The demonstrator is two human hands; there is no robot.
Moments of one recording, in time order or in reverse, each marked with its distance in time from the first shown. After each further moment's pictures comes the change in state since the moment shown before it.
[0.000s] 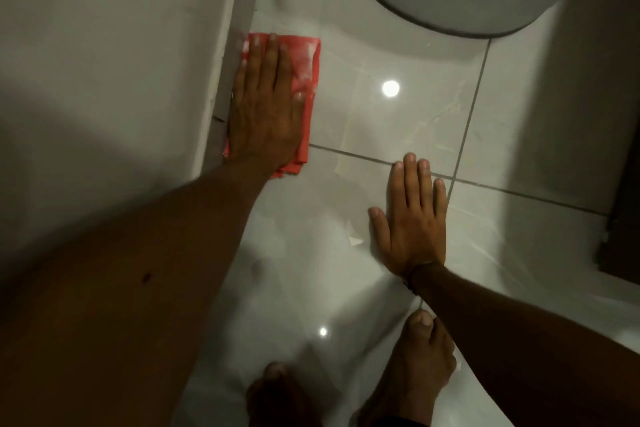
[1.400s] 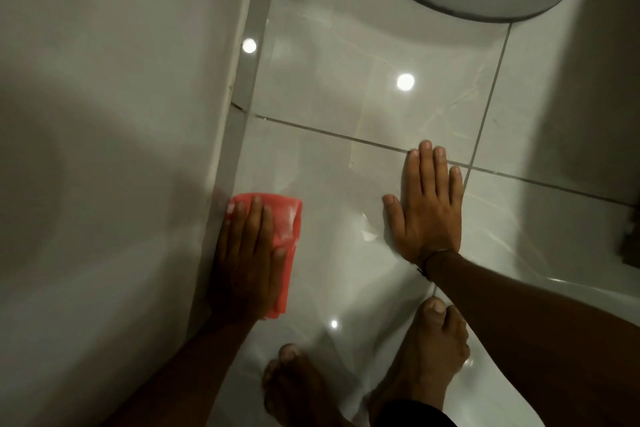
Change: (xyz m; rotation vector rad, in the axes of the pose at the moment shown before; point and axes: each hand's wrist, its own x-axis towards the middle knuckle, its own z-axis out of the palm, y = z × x) left_hand -0.252 -0.033 0.019 0.112 -0.113 0.050; right_hand 0.001 -0.001 0.000 0.003 0.007 -0.004
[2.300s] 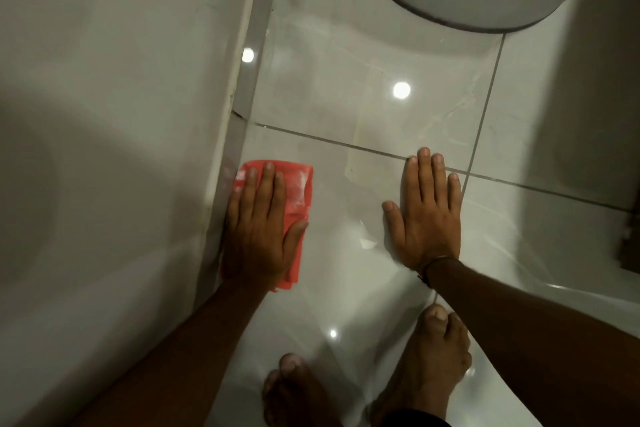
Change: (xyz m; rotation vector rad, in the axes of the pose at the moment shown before) left_hand 0.063 0.006 0.003 -0.008 0.133 -0.019; right_hand -0.001 0.000 -0.001 -0.016 0.002 0.006
